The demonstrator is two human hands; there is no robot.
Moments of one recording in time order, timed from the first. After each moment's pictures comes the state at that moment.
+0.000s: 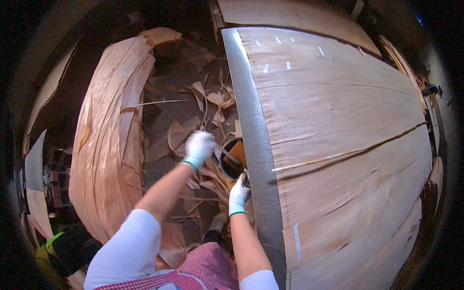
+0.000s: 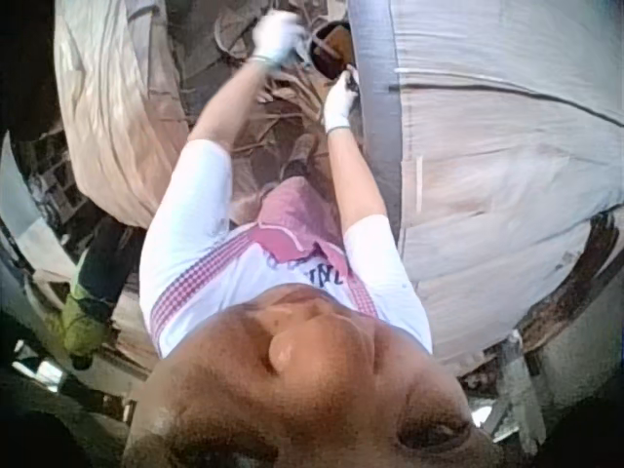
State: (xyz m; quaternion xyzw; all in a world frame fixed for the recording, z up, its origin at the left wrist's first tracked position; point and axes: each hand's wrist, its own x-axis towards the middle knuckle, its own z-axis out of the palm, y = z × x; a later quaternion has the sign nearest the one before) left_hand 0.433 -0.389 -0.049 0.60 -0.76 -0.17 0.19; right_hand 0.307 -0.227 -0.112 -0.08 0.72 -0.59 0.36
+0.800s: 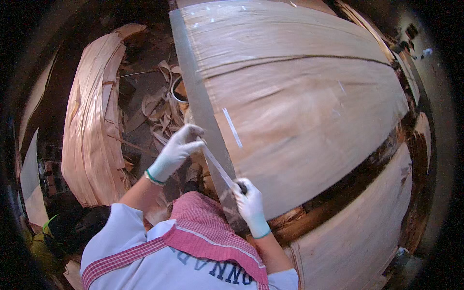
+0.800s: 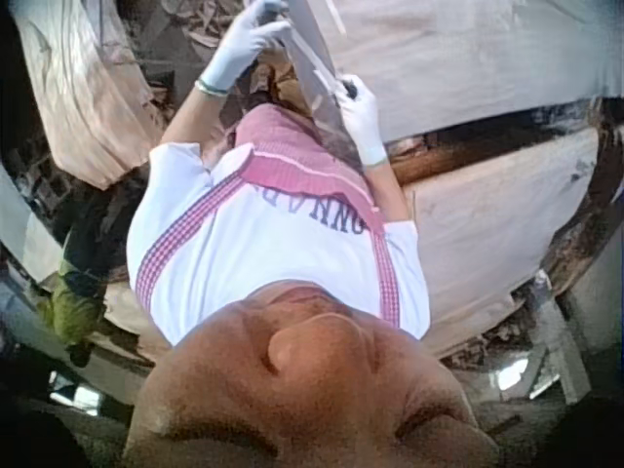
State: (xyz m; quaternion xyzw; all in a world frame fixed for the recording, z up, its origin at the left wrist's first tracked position) left_hand 0.328 0.022 0.182 0.38 -0.60 -0.66 0.27; right_hand 0.153 0.213 0.173 -0.30 0.67 -0.46 0.50
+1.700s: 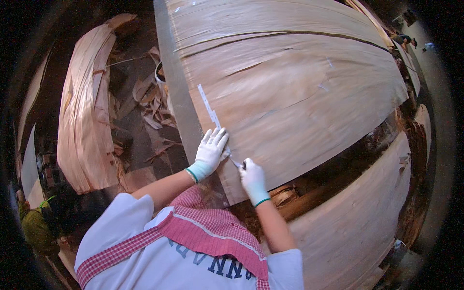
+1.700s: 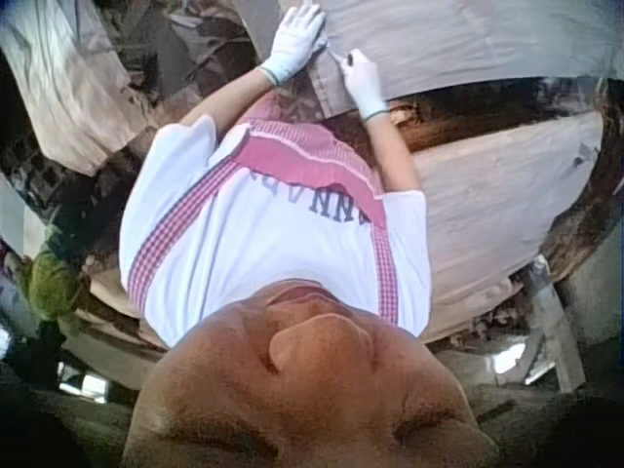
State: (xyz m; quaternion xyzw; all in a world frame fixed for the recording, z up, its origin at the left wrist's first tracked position) left_hand 0.192 0.154 0.060 0.37 -0.91 -0.14 0.14; right_hand 0.030 0.273 0.081 -0.48 0.81 -0.18 0.29
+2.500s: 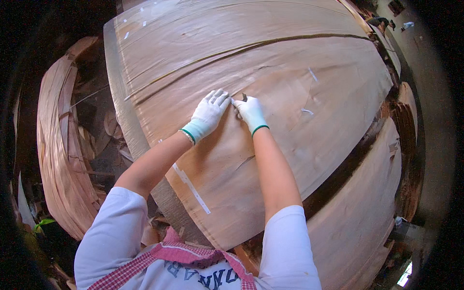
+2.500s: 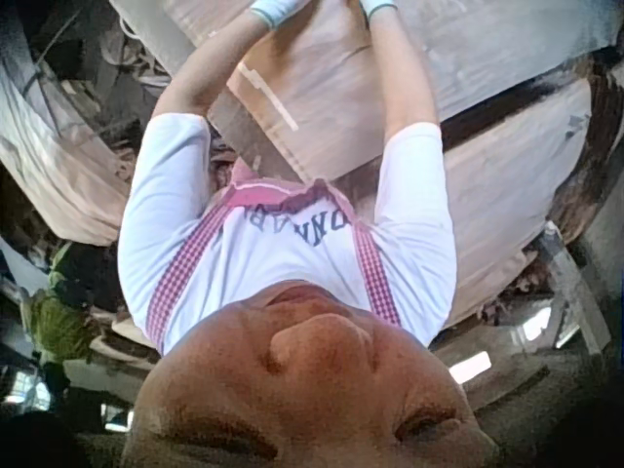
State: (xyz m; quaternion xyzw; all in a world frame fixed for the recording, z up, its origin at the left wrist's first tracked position) left_hand 0.004 -0.123 0.037 0.22 -0.97 0.00 0.09; right_hand -0.159 -0.064 0.068 -0.28 0.79 -0.33 0.43
